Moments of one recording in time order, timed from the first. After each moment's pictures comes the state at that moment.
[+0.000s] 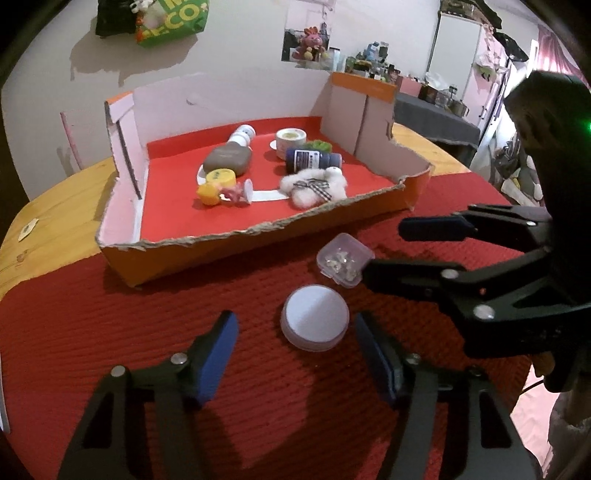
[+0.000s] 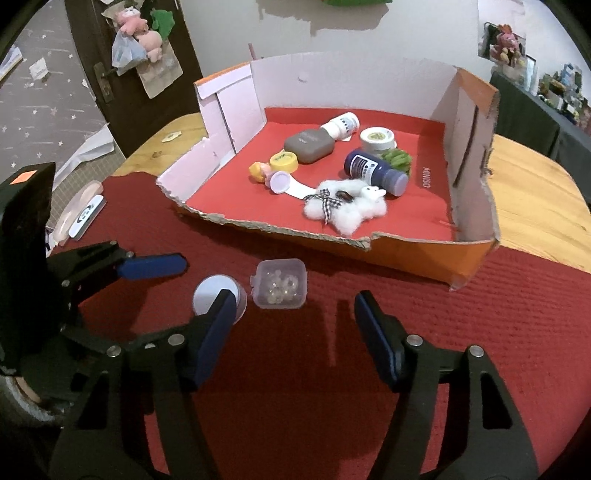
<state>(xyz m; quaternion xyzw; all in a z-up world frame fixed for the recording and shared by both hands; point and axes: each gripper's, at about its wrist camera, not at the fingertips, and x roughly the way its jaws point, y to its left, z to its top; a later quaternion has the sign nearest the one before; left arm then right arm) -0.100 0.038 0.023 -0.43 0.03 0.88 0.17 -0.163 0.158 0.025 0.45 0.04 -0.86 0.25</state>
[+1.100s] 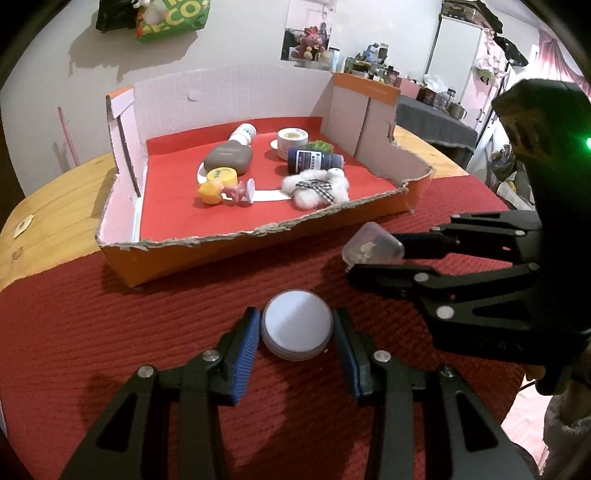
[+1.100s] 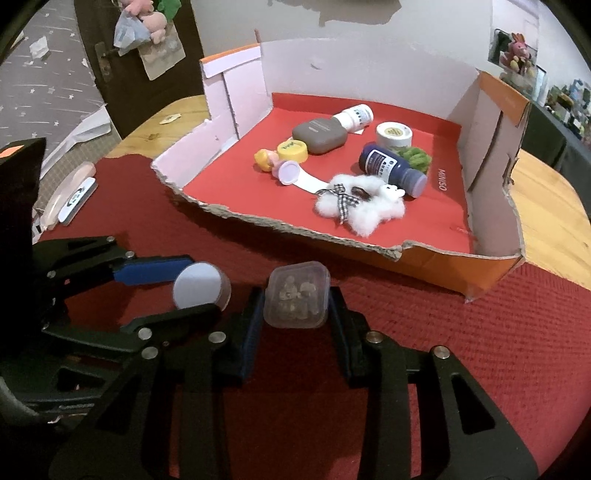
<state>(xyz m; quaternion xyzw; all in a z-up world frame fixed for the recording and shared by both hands) -0.099 0.031 0.025 -0.43 0.02 0.88 0.18 -0.162 0.140 0.020 0.45 0.07 -0.85 0.25</state>
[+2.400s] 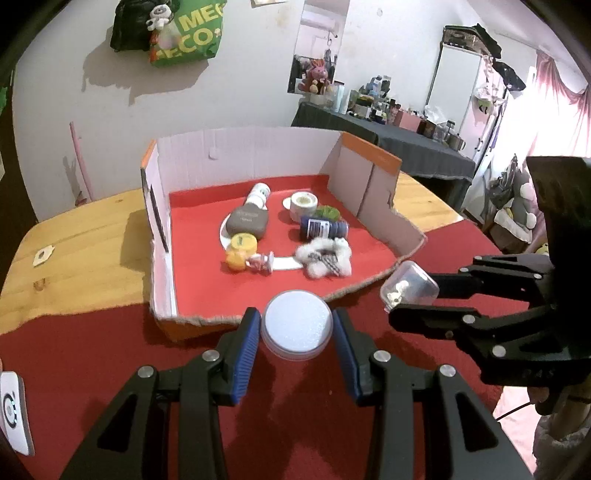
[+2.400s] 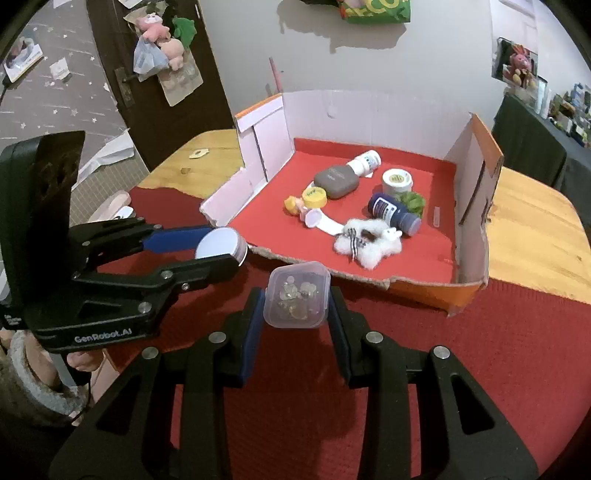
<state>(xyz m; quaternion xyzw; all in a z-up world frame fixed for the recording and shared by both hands) -0.107 0.010 0.082 -0.38 -0.01 0.91 0.18 -0.149 0.148 0.074 0.42 0.04 -0.86 0.28</state>
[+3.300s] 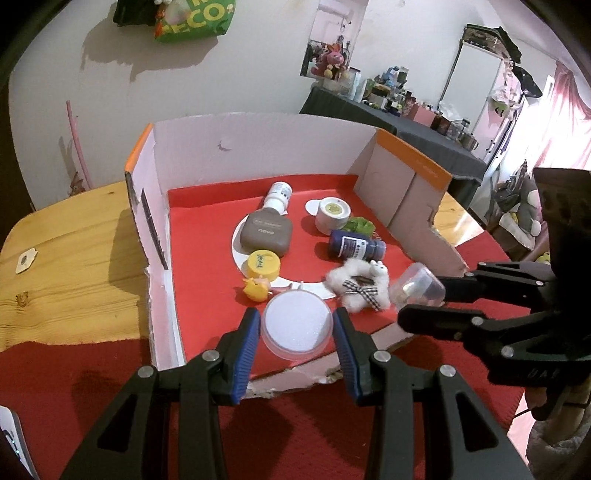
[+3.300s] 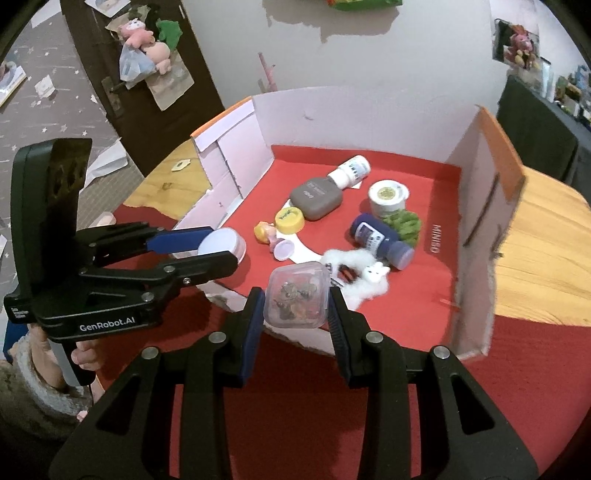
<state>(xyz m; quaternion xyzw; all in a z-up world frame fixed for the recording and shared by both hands) -0.171 0.001 0.066 -0.43 -0.03 0.89 0.17 -0.214 0.147 0.060 0.45 0.01 -0.85 0.29</state>
